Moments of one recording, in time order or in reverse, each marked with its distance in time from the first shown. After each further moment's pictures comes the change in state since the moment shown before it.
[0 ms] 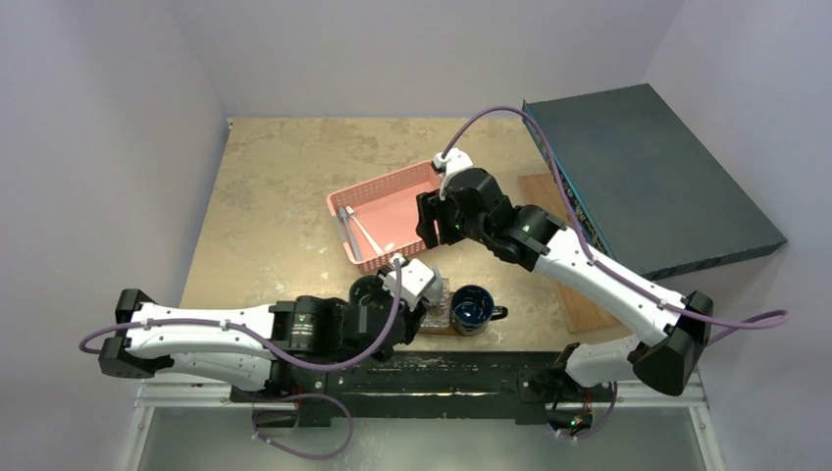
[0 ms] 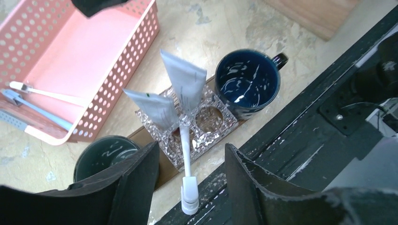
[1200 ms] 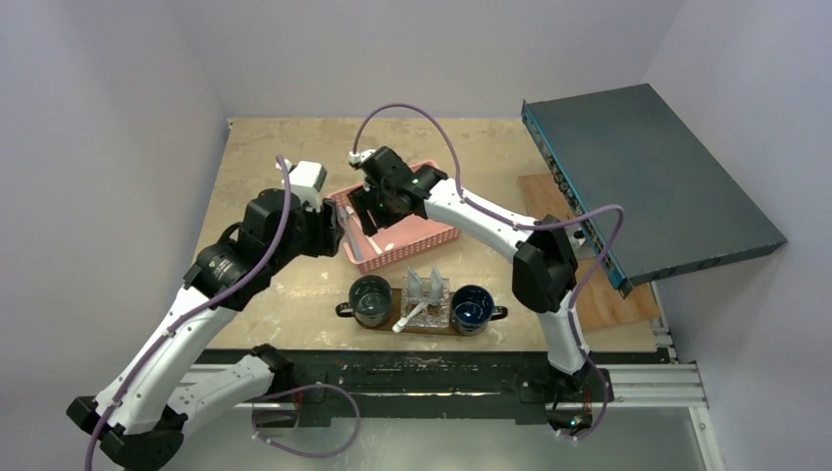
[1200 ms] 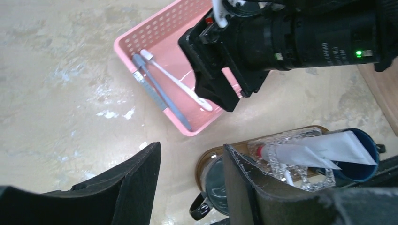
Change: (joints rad) left arm 0.908 -0.159 0.185 -0.229 0.528 0.169; right arm -0.001 0.729 0.584 -0.133 -0.174 -0.093
